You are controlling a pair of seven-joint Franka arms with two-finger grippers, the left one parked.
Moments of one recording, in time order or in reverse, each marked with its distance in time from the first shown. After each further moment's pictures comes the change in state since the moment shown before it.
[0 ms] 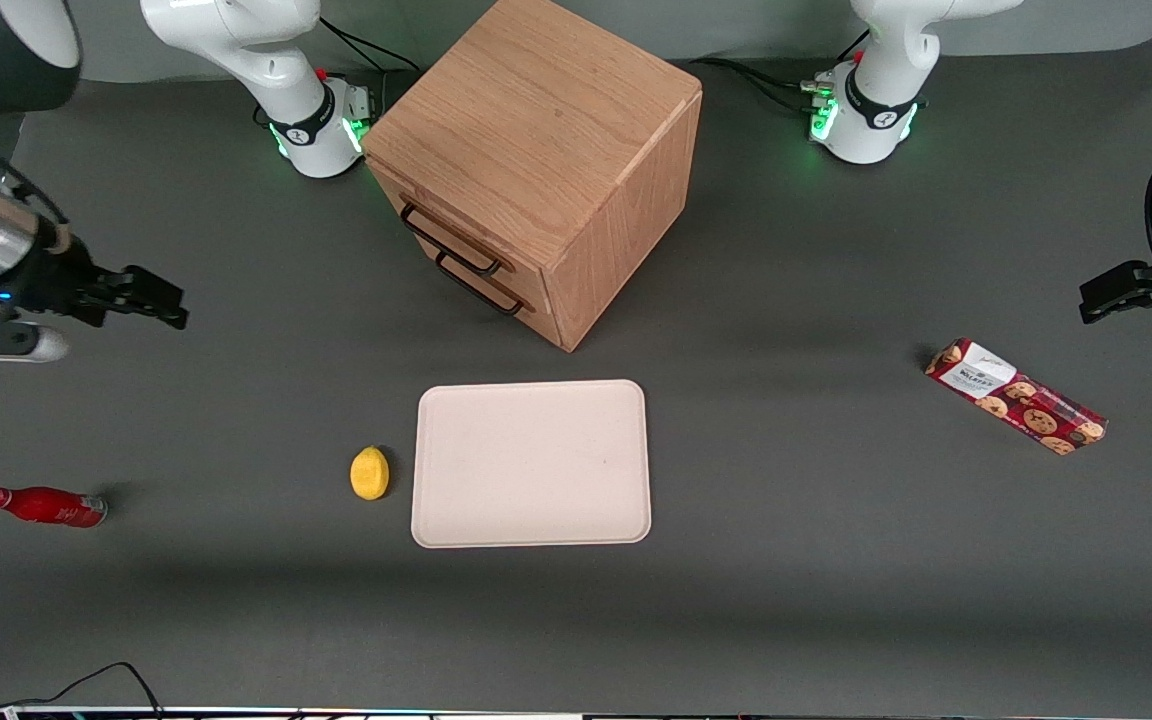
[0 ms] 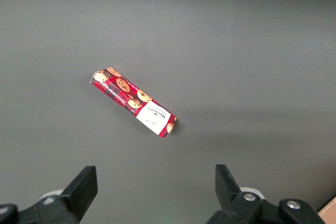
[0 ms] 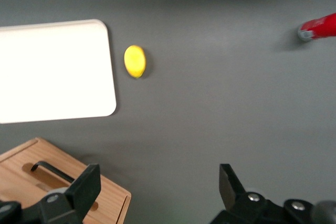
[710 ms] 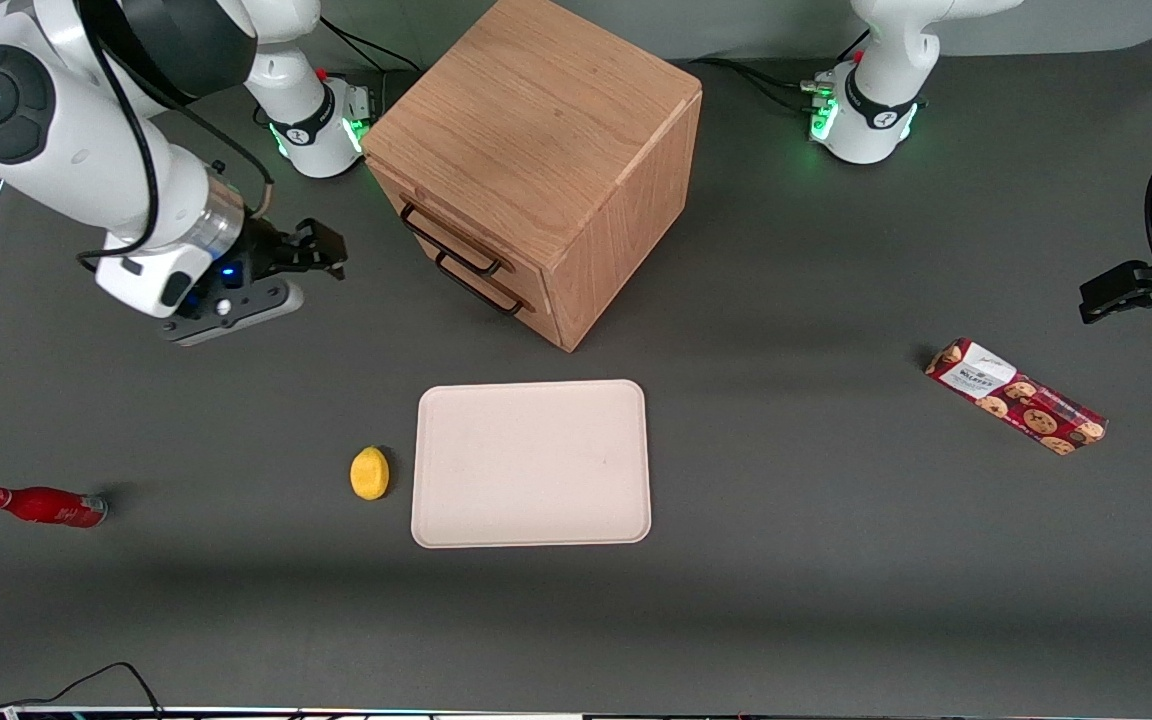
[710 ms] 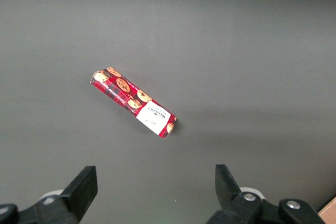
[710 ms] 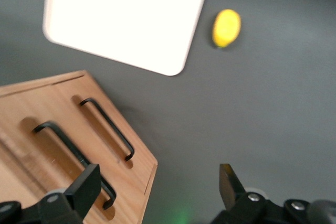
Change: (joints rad) arm -0.039 0.011 0.267 -0.076 0.082 0.004 -0.149
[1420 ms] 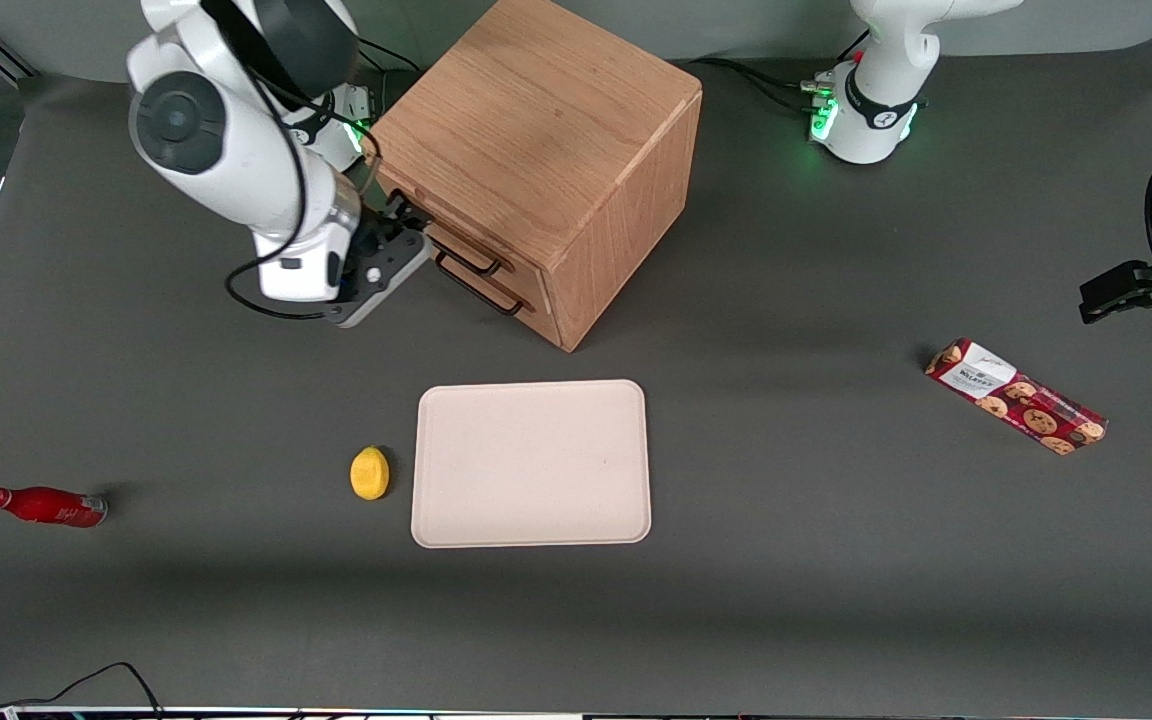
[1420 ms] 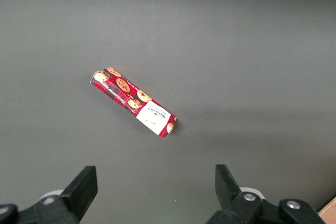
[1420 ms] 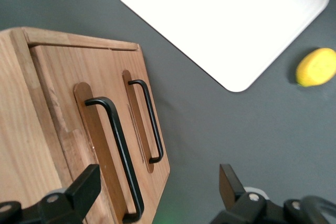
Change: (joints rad) arm -0.005 0.009 0.157 -0.162 0.055 0.158 -0.259
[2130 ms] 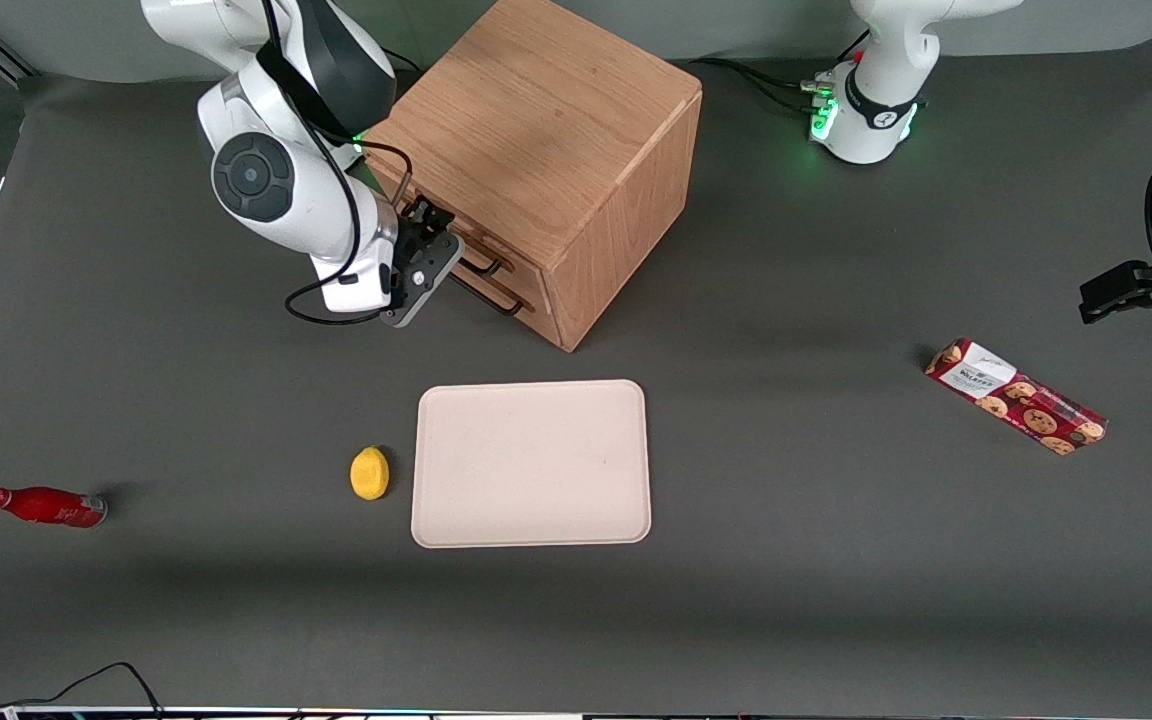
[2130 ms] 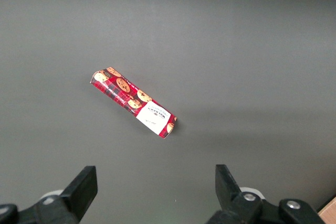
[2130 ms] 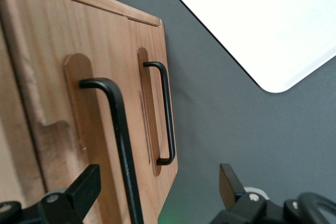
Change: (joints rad) arm 0.001 0.005 0.011 -0.146 0.058 0.082 -0.134
